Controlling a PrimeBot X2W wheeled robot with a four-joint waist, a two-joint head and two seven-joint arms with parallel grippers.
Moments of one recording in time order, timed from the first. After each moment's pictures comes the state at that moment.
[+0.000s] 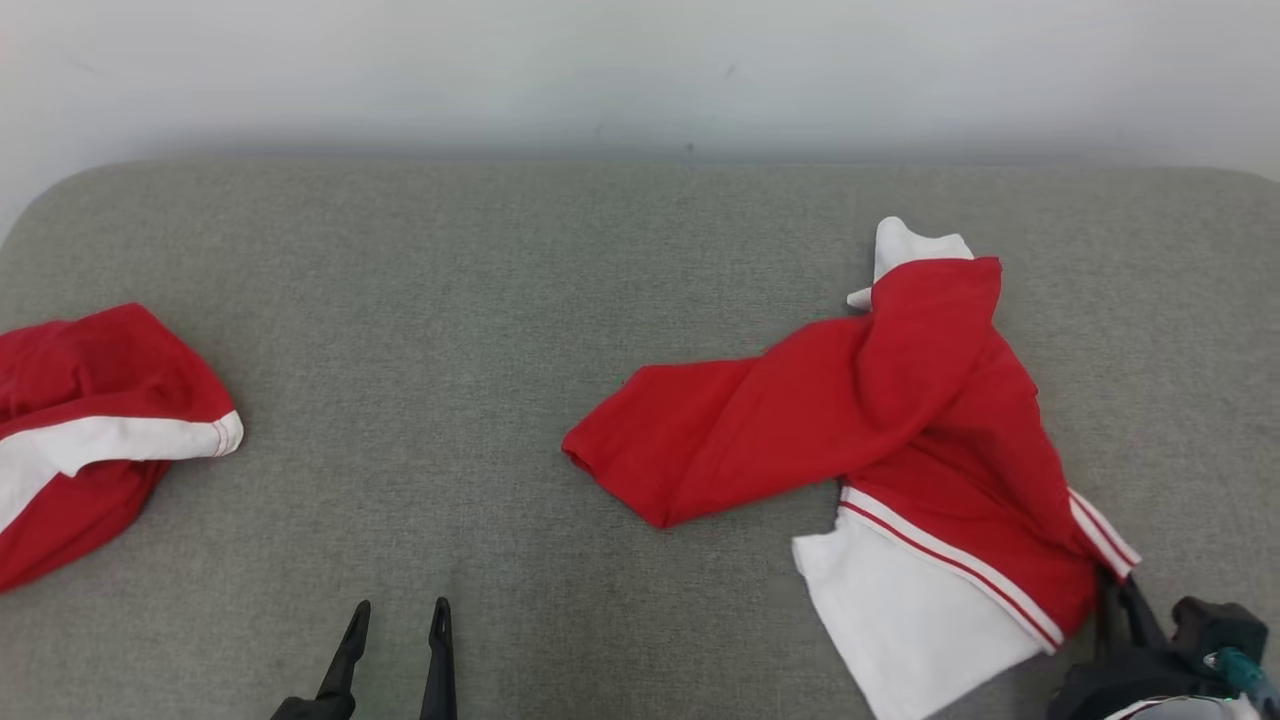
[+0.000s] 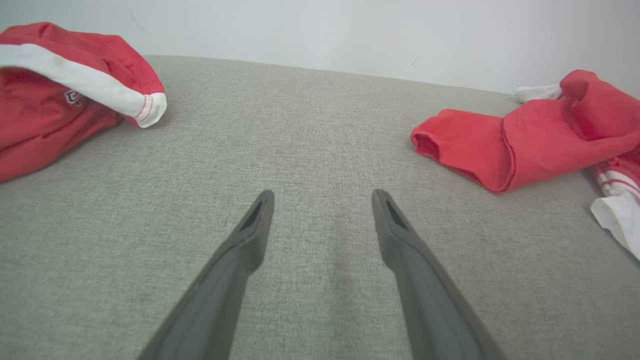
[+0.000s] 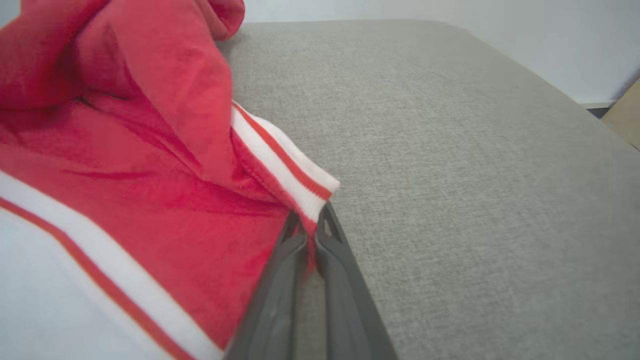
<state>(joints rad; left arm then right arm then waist) 0.00 0.05 -0.13 0.26 -0.19 -0.03 -0.26 -0.19 -0.11 -0.32 0.65 0.00 0.13 -0.26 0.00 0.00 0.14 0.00</state>
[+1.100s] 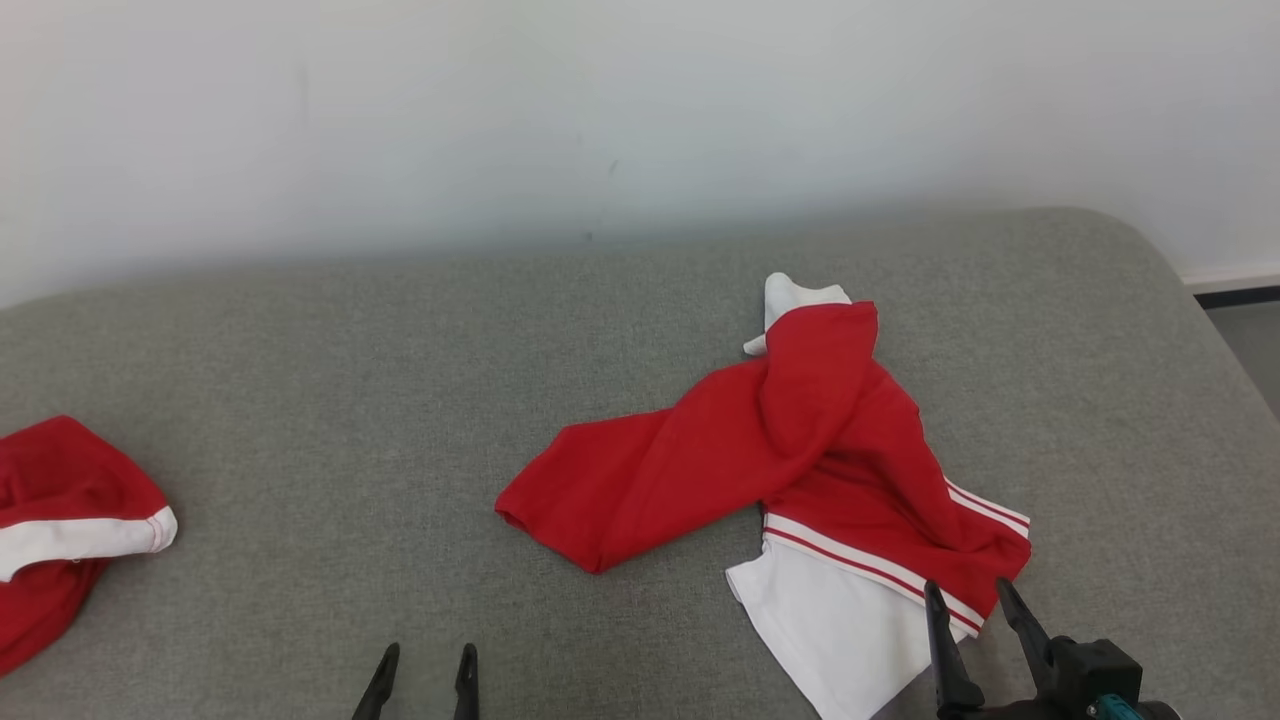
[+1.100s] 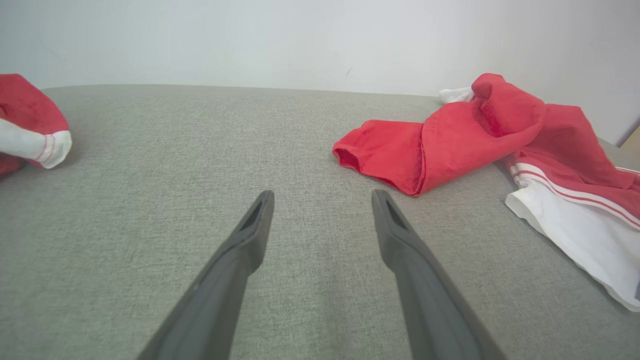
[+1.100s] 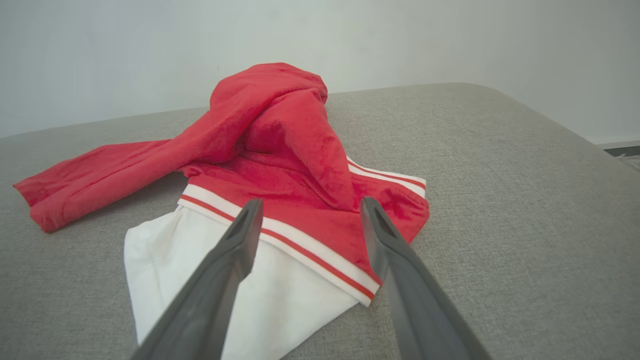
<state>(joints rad) 0.06 0.05 -0.15 0.28 -0.18 -0.05 -0.26 -0.04 -0.05 -0.05 0.43 0.08 0.13 -0.26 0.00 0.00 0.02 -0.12</state>
